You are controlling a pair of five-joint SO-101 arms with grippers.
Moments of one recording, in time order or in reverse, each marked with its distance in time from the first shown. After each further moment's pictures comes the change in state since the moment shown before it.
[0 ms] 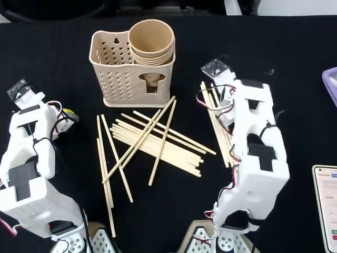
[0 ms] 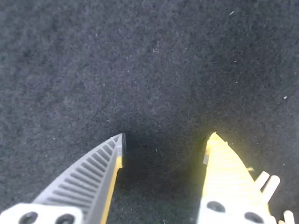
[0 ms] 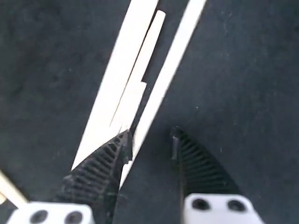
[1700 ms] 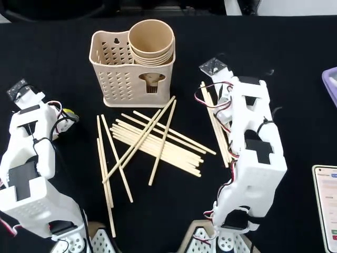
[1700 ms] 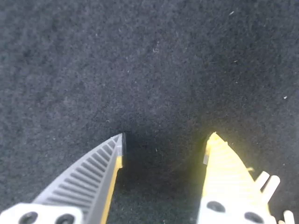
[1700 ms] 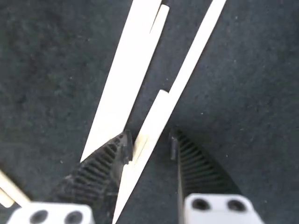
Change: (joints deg) left arm 0.0 0.0 0.0 0.0 0.0; right arm -1.1 3.2 -5.1 4.0 -1.7
